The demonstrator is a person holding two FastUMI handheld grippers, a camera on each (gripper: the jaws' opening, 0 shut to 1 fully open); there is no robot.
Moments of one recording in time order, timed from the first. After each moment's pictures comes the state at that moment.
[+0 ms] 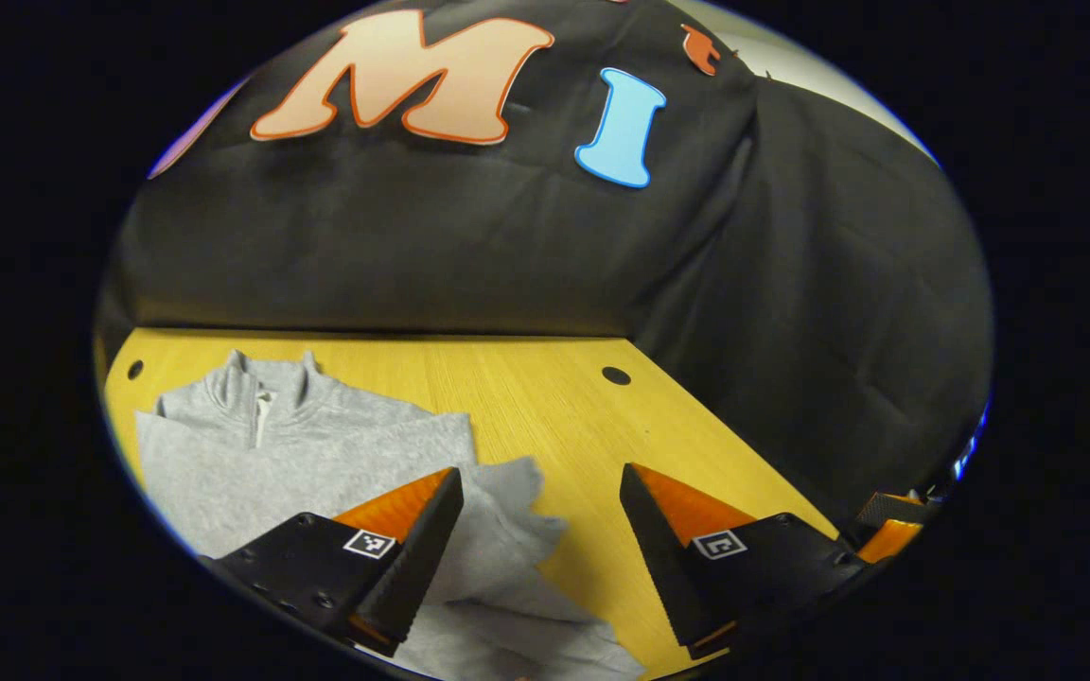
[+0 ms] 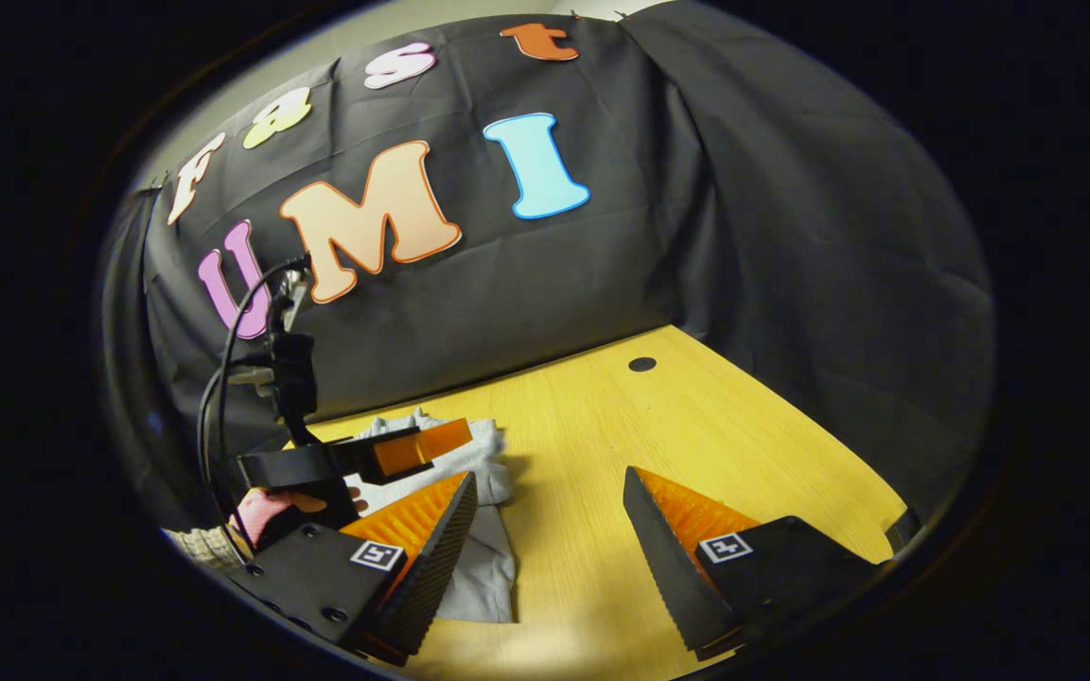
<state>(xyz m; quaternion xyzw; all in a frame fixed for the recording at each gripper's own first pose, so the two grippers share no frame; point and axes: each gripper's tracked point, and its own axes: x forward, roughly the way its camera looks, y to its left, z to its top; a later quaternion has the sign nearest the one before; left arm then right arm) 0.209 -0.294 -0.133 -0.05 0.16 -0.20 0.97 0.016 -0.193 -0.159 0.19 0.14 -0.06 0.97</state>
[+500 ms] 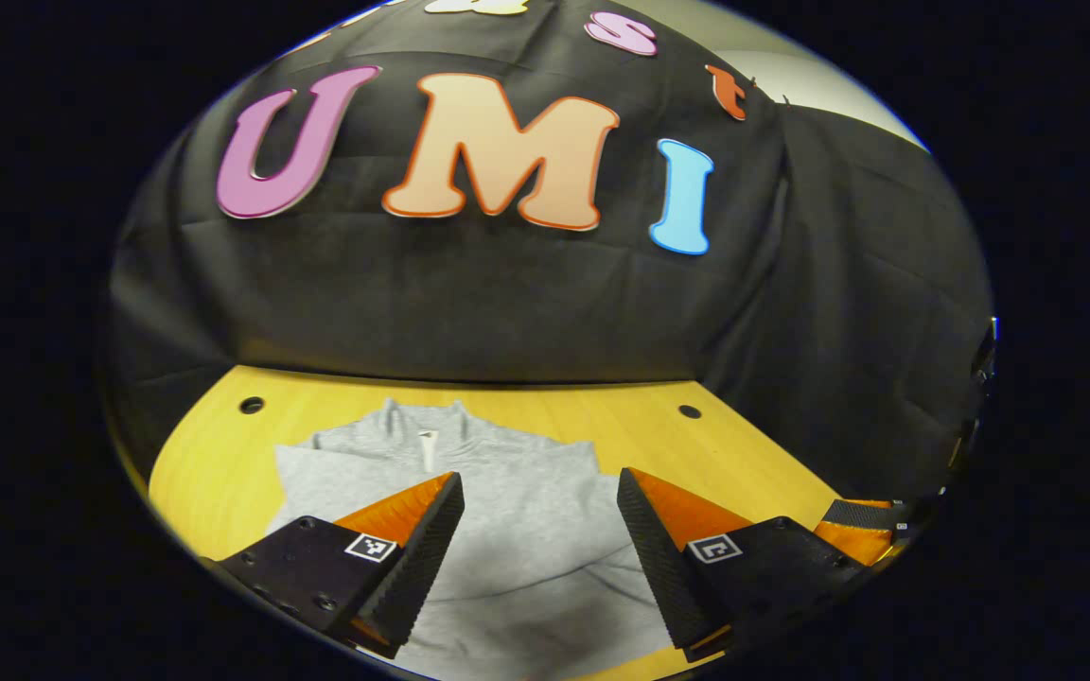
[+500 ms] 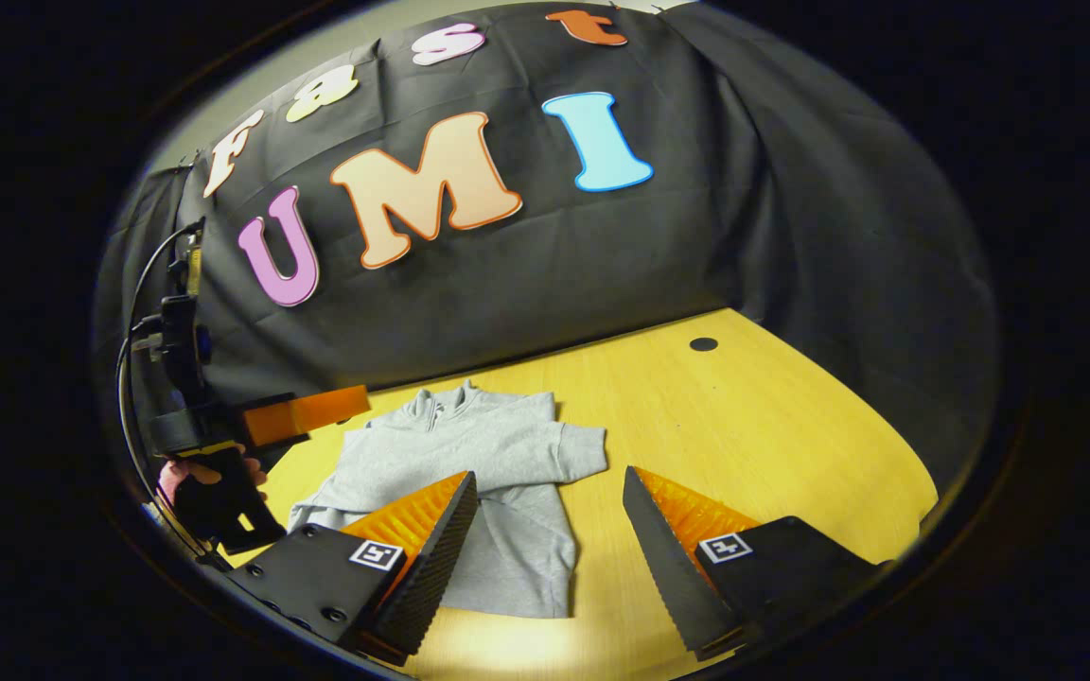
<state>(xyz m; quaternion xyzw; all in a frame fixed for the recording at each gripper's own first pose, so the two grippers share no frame) 0.136 -0.134 -0.088 -0.04 0.11 -0.08 0.99 0.026 -0.120 -0.182 0.17 0.16 0.02 0.97</state>
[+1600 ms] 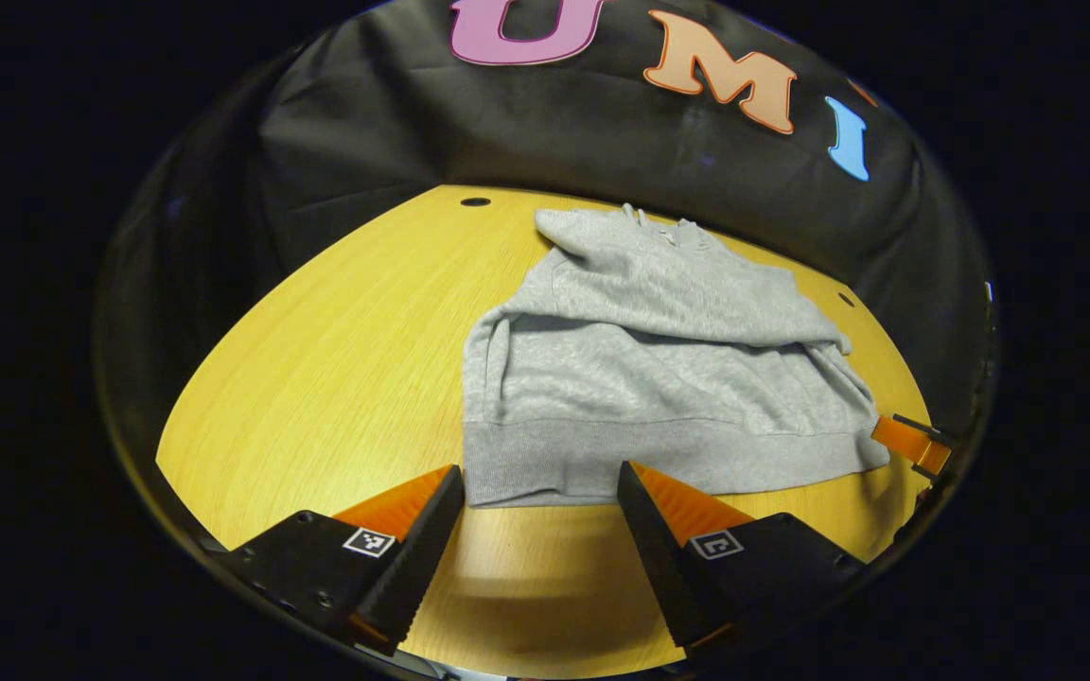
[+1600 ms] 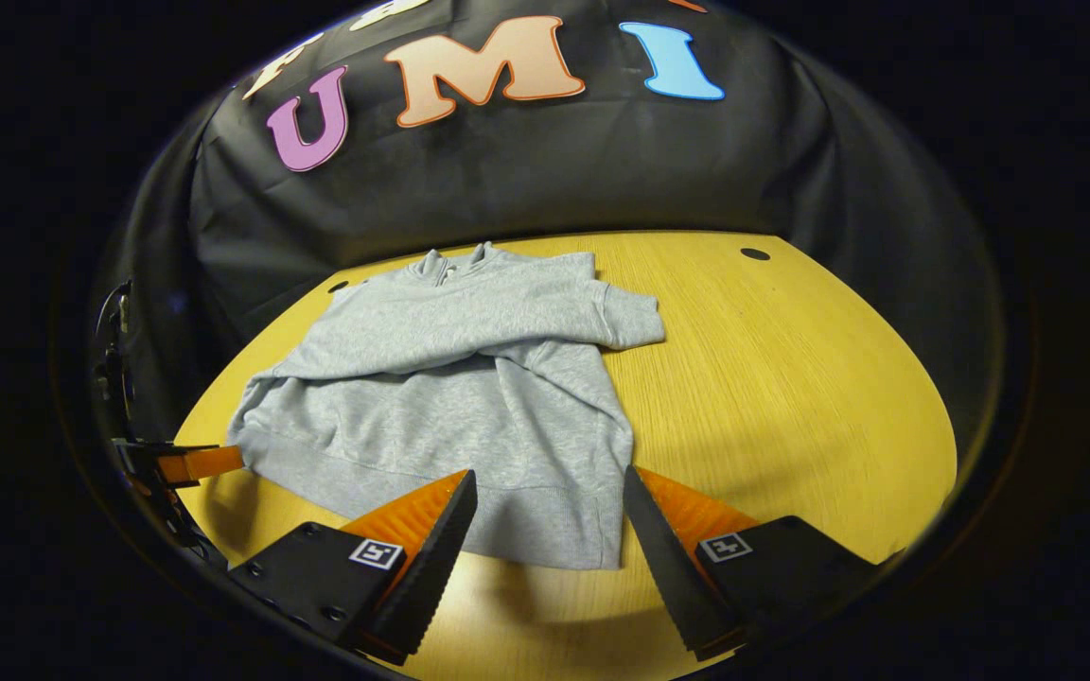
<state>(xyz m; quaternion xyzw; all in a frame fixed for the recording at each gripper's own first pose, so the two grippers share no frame) -0.034 0.040 -0.285 -0.09 0.30 0.10 0.95 0.010 -0.052 -0.311 0.08 0.29 0.04 0.95</state>
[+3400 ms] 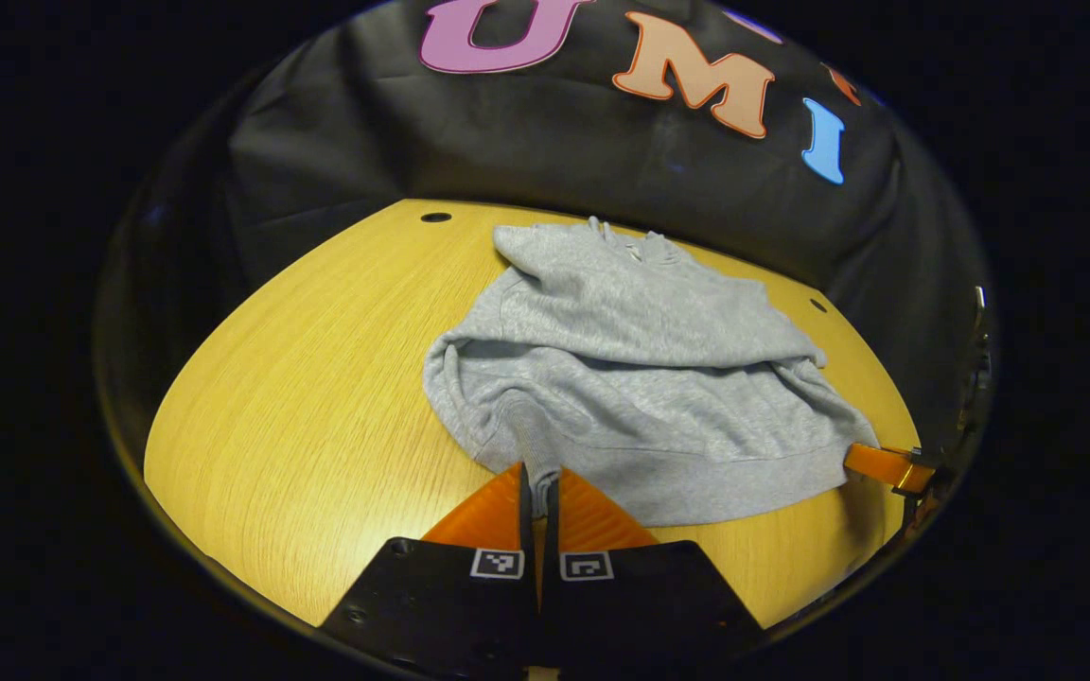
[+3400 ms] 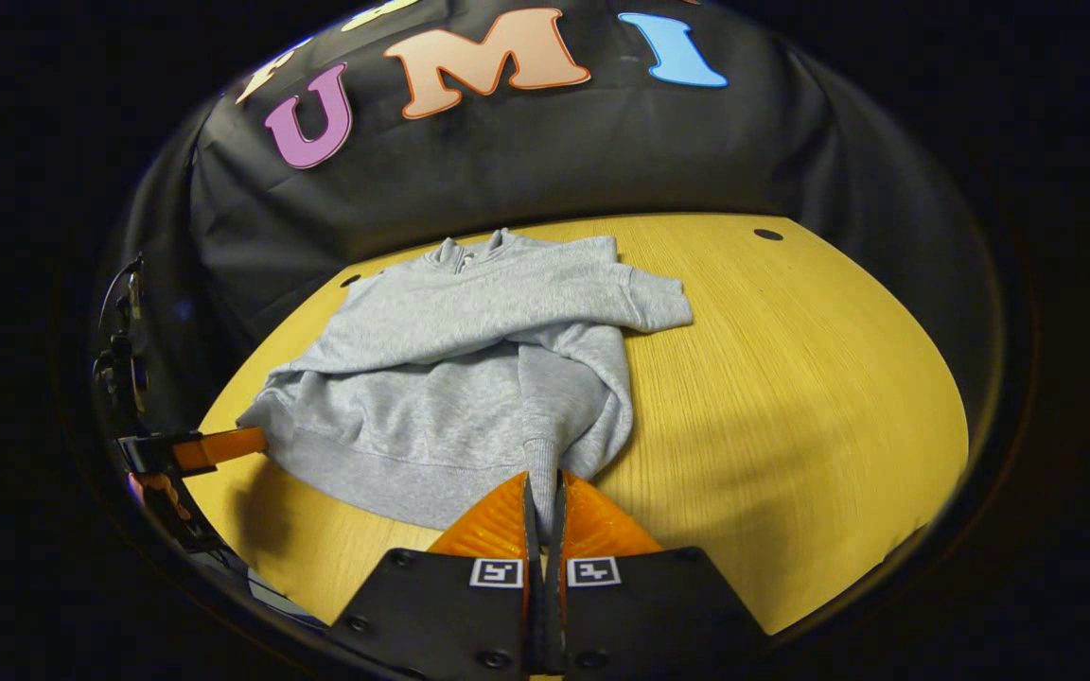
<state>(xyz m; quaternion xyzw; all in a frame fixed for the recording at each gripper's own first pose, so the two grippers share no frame) -0.007 0.016 -0.257 -0.09 0.27 0.05 0.96 0.003 -0.027 -0.302 0.11 0.30 0.06 0.95</state>
